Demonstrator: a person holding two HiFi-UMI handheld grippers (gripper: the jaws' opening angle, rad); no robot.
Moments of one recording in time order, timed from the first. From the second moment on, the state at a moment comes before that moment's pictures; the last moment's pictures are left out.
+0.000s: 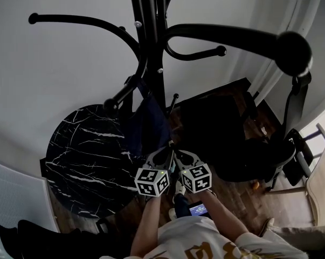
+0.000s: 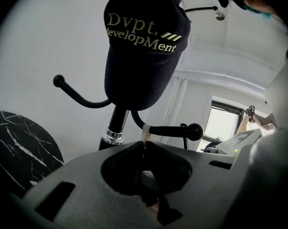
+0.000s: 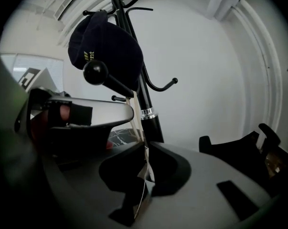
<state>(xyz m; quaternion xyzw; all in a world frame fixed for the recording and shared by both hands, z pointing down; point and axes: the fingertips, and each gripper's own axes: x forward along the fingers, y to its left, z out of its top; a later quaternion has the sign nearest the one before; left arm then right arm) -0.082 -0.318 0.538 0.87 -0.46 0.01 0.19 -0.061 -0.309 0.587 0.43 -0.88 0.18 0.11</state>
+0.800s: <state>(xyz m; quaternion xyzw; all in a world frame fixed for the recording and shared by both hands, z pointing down) -0.105 -0.269 0.513 0.86 -0.49 0.00 0.14 -0.033 -0.267 0.536 0.48 -0.87 0.11 0.08</state>
